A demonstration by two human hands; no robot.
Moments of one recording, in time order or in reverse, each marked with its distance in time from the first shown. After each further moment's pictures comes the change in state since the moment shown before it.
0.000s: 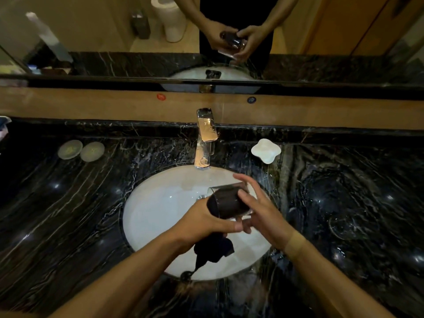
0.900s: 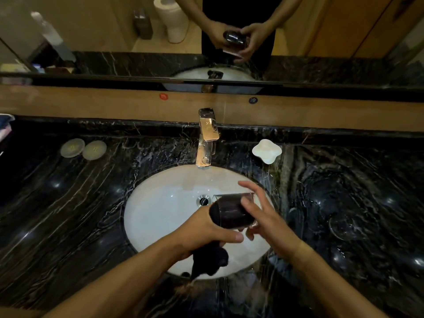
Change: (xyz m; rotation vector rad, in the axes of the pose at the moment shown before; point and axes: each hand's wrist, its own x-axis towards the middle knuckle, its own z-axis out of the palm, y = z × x) left_hand -0.005 -0.015 0.000 0.009 -0.104 -0.020; right_hand -0.020 0.002 0.000 -0.127 0.033 0.020
